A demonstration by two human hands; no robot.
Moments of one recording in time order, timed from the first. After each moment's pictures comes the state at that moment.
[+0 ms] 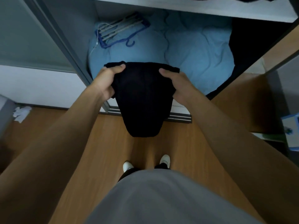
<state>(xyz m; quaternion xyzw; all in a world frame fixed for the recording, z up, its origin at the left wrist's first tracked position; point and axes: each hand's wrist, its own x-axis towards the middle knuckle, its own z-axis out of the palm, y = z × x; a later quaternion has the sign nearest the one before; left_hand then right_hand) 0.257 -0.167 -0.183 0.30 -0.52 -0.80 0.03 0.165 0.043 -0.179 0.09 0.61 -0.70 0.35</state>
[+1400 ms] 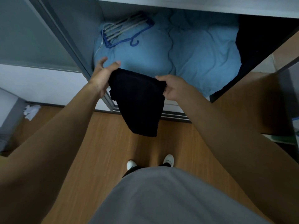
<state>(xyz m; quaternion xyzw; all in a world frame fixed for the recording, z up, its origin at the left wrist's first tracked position) 0.250 -0.203 -0.205 0.36 -0.58 -0.73 0.09 0.161 0.019 -0.192 0.19 0.54 -0.70 0.43</state>
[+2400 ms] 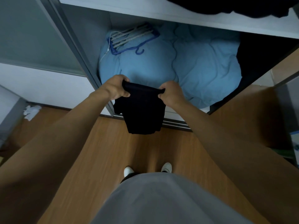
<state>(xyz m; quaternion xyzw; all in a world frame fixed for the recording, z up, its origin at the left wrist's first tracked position) 0.244 -0.199 -0.202 0.26 -0.89 -0.35 -0.11 0.162 0.013 -0.214 -0.21 0.93 -0.26 0.15</state>
